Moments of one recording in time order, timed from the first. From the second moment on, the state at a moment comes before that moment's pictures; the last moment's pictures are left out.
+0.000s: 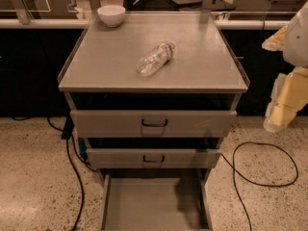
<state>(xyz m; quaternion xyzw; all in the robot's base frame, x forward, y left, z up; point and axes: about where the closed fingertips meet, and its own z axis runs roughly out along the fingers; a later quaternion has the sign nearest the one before) 0.439 -0.216 0.978 -0.60 0.78 -0.03 0.16</state>
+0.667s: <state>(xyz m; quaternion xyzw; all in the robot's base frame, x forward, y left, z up) 0.439 -0.214 0.982 -0.61 0.77 -0.07 0.17</state>
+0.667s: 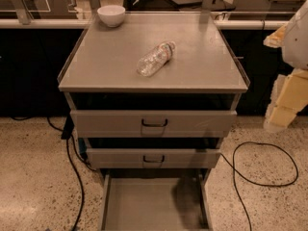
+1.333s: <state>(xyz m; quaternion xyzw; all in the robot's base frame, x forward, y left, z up) 0.456 -0.193 0.988 -0.63 0.75 -0.09 0.20</state>
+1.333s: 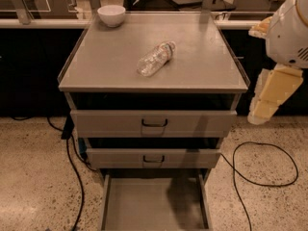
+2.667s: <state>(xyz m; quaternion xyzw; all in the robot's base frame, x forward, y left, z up) 0.534 -0.149 0.975 -0.73 0.62 -0.03 0.28</state>
